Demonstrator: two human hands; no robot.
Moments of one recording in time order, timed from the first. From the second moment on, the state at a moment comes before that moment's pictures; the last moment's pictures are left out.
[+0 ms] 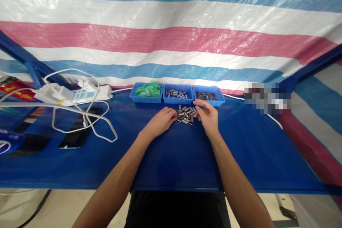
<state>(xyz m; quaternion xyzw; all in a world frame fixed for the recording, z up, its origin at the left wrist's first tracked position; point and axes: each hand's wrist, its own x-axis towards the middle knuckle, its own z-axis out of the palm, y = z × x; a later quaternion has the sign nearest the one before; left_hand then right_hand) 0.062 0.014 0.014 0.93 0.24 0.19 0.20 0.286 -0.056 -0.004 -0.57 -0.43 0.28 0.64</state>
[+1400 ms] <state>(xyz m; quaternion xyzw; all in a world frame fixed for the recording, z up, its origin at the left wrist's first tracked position) 0.075 0.002 0.014 0.71 0.25 0.34 0.56 0.267 -0.065 0.015 -0.49 -0.49 0.47 0.55</state>
